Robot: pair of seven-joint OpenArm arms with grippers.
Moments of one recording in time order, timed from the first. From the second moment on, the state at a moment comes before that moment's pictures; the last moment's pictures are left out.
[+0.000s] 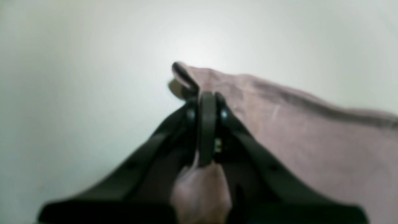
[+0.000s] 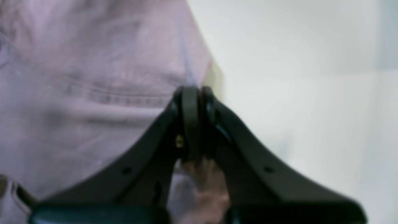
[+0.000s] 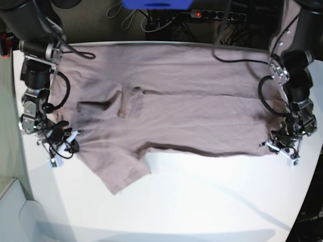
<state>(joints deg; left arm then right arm) -32.4 -19.4 -30.7 31.1 3.8 -27.8 25.9 22.8 14.9 19.1 47.3 -2.4 39.7 -20.7</state>
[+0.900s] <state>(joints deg) -17.2 -18.7 -30.3 61.7 -23.0 -33.6 42.4 7.3 10.3 32.4 80.0 3.5 40.1 -21.1</state>
